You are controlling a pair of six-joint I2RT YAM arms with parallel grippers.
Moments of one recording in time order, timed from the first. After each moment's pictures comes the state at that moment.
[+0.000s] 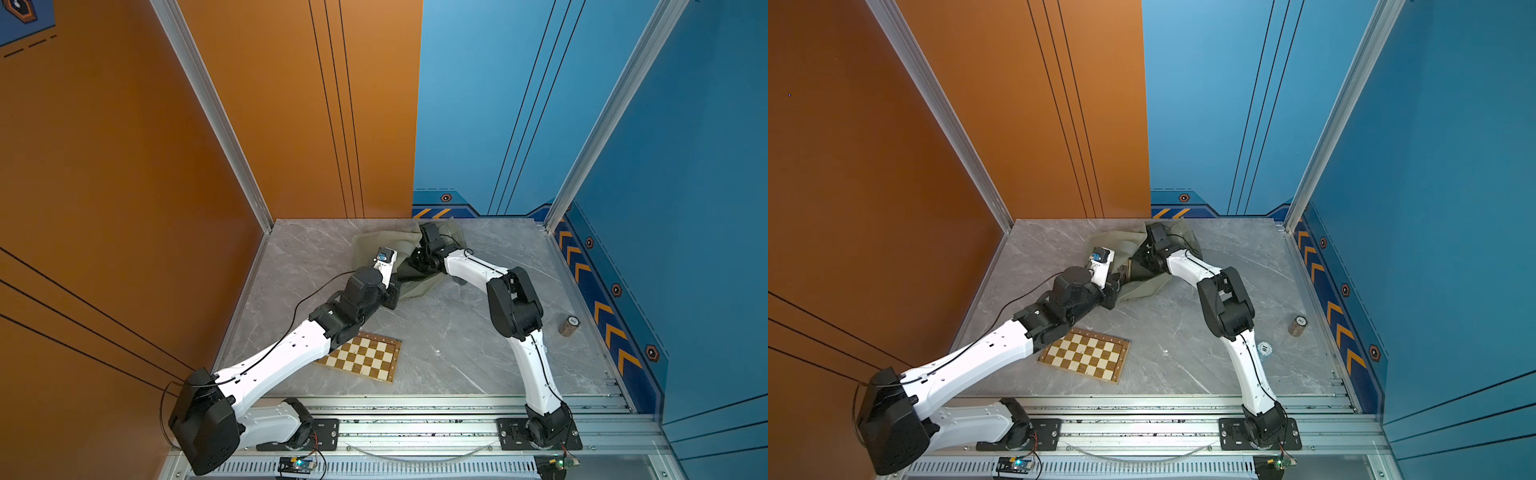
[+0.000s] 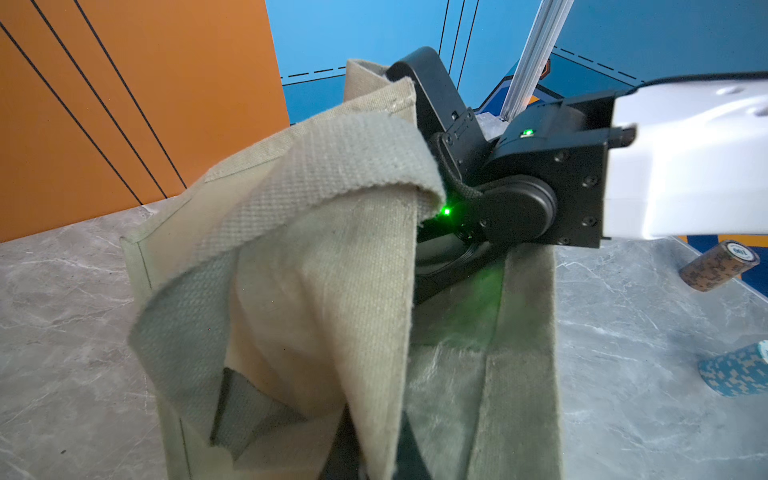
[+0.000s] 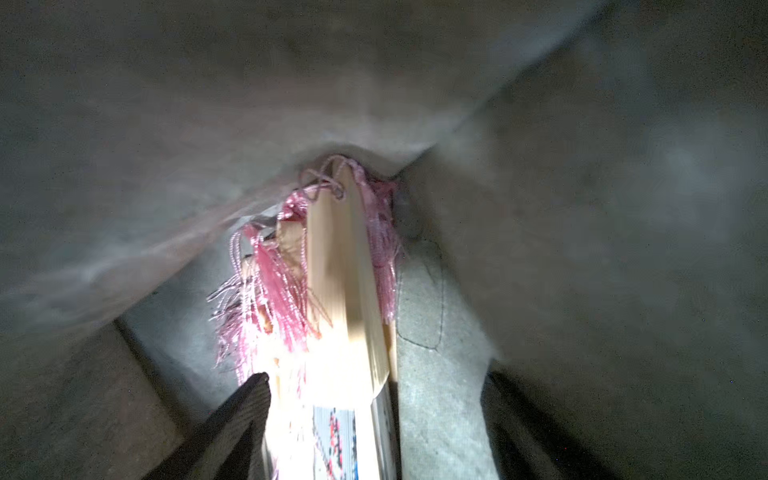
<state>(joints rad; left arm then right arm) -0.73 1.23 0.91 -0.07 -0.22 -0.16 0.50 2.34 1.87 -0.28 -0.20 0.86</state>
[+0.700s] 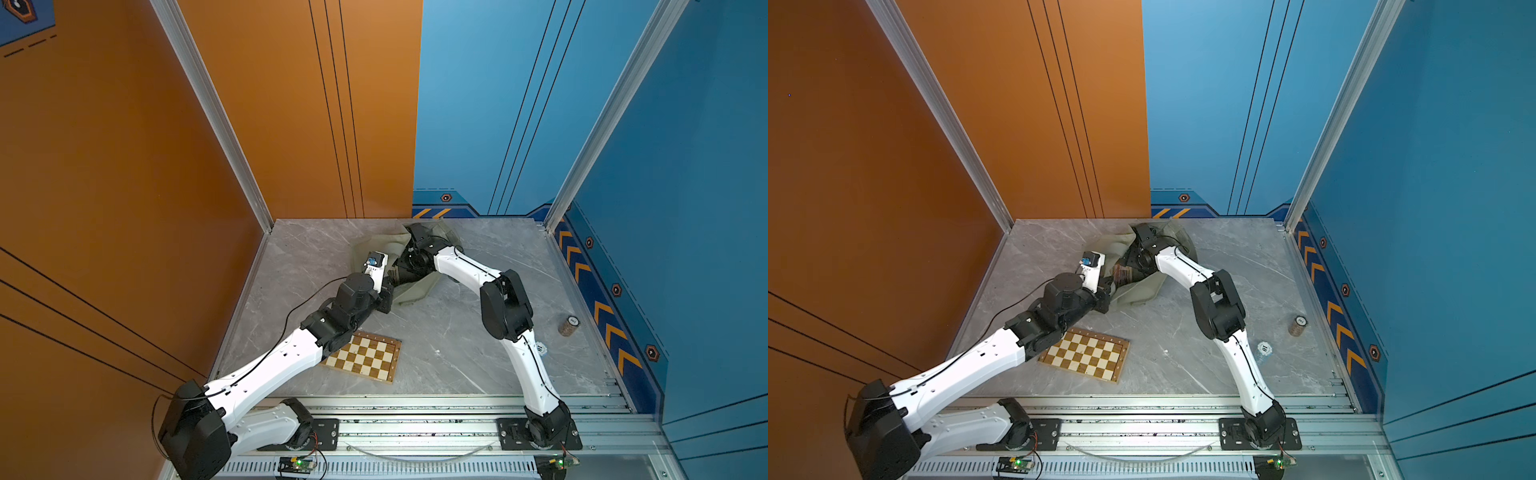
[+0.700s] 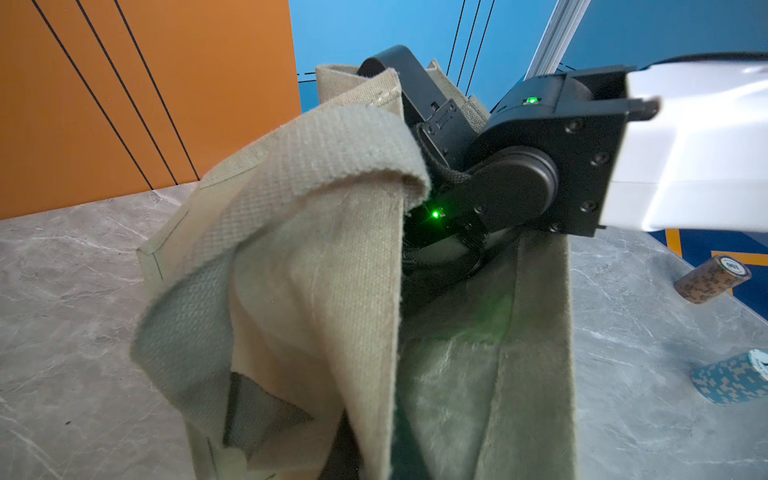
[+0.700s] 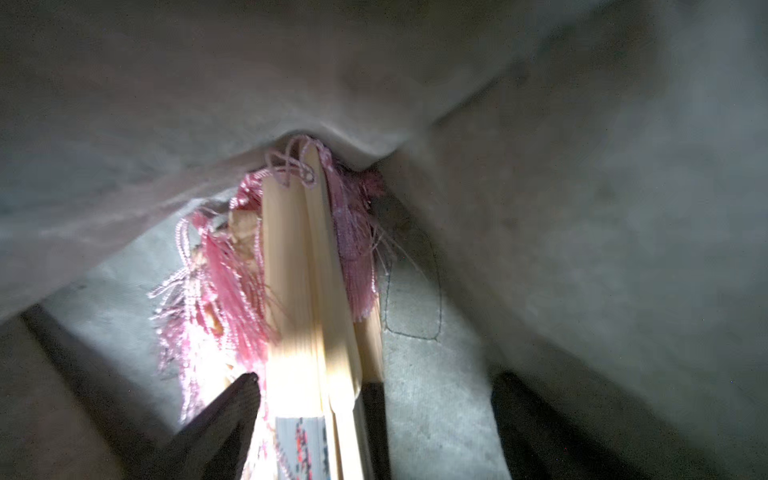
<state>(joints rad) -0.71 1.15 0.83 -0.05 -0.22 -0.20 0.57 2.39 2.03 -0.59 -0.03 0.75</state>
